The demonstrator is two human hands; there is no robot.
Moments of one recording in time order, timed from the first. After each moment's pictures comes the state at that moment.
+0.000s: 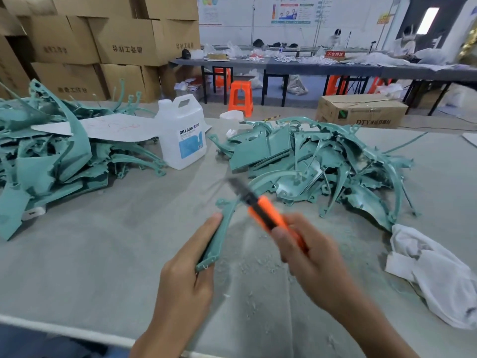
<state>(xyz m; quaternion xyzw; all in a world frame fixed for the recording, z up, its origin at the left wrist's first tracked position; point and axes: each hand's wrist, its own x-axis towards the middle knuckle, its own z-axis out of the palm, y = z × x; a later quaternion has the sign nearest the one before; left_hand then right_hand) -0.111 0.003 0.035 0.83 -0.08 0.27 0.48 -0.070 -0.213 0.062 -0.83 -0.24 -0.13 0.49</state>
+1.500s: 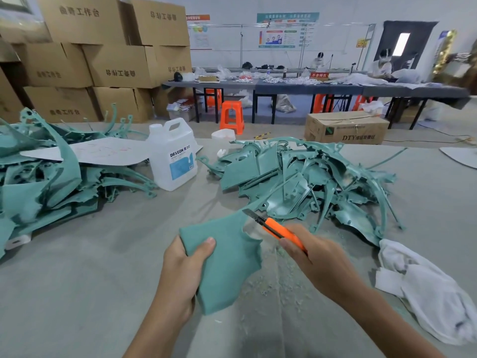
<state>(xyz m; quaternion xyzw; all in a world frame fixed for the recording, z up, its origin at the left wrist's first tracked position) -0.059 -0.009 0.055 0.59 0.12 0.07 0.79 -0.017 -0.262 0.041 -0.92 -0.22 -0.23 0.22</state>
